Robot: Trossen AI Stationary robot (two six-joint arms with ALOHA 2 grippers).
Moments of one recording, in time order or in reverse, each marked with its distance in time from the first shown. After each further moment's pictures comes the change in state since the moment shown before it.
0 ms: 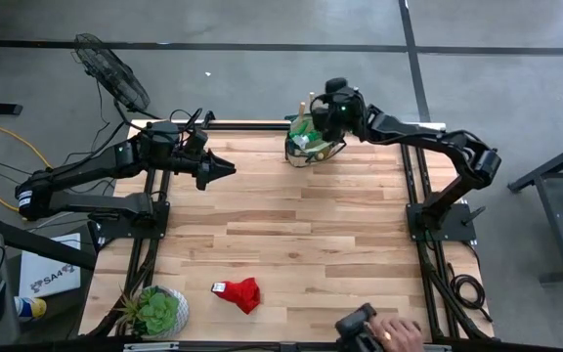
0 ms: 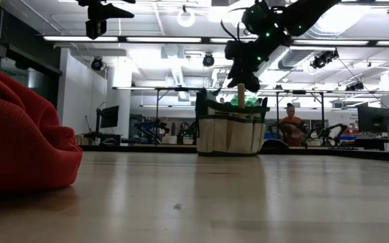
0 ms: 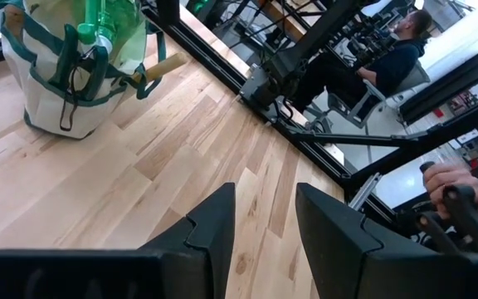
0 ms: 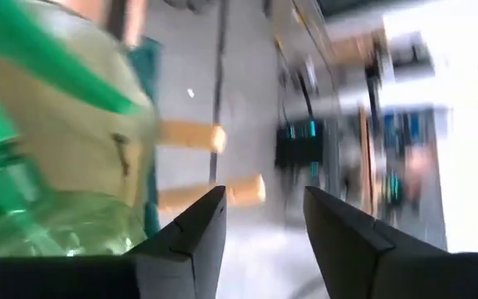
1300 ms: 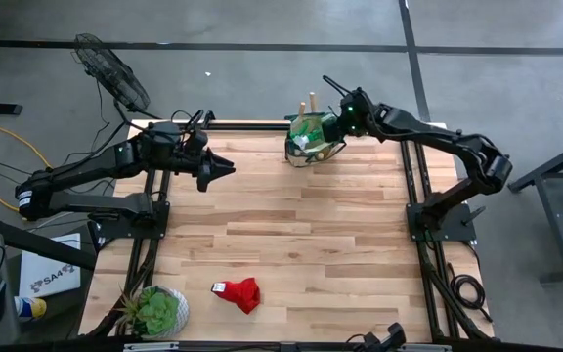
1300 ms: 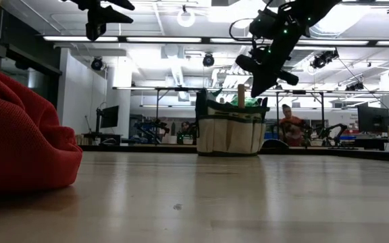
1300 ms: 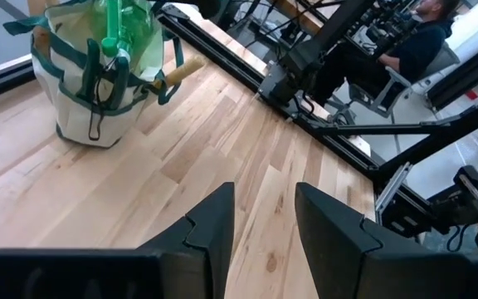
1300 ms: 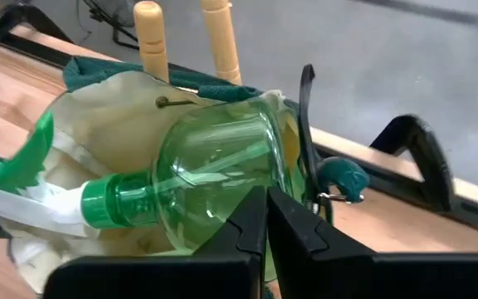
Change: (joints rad) left arm 0.000 0.000 0.000 -0.030 -0.046 0.102; right arm -0.042 -0.092 0.000 -0.479 -0.045 1.606
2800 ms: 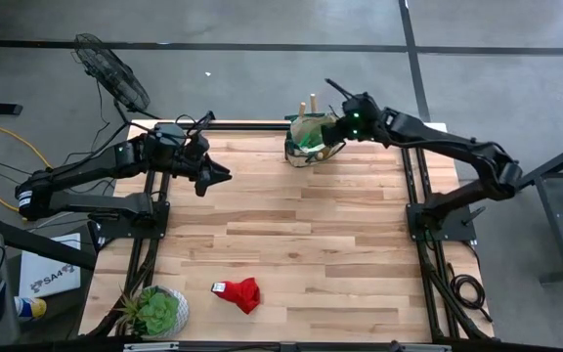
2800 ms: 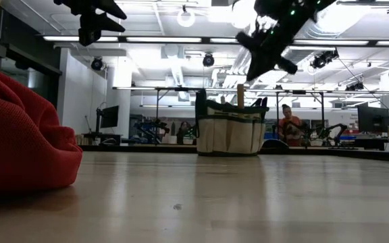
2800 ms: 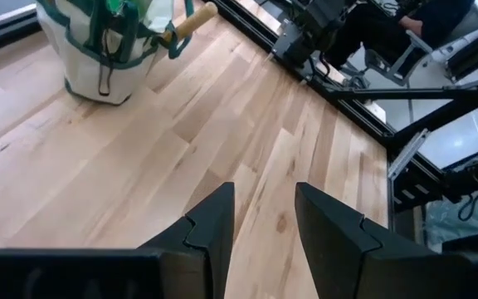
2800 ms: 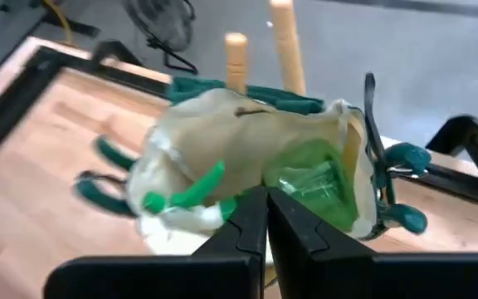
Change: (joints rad) left arm 0.000 0.000 0.000 -0.121 0.021 0.019; right arm 0.087 -0.080 0.000 0.013 -0.037 0.117
